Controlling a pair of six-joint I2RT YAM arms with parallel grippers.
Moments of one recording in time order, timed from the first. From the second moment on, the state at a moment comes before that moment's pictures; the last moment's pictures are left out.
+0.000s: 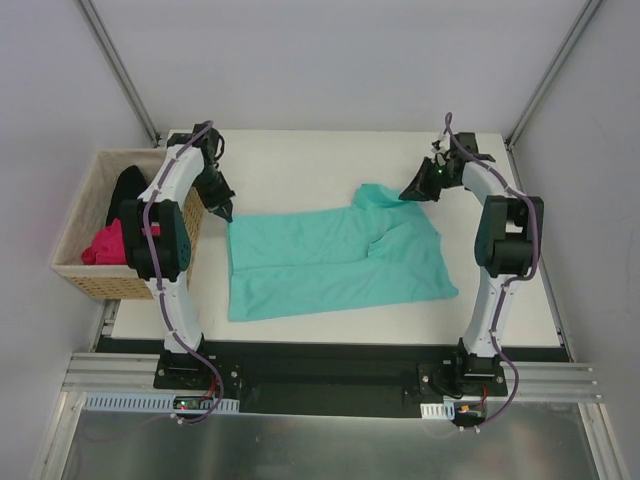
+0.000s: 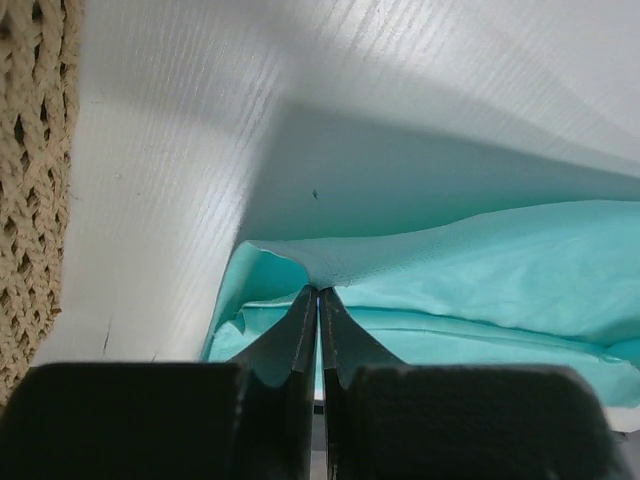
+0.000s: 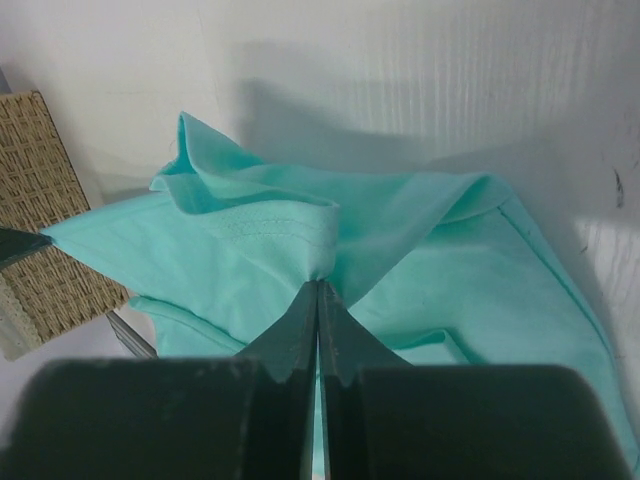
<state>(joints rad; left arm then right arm) -0.02 2.02 1.76 -1.21 0.10 -0.53 0.01 2.14 1.69 -0.63 -0.64 0.40</state>
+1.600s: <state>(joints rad) -0.07 1.71 1.59 -1.31 0.04 -0.51 0.01 1.55 1.24 -0.59 -0.55 0.37</state>
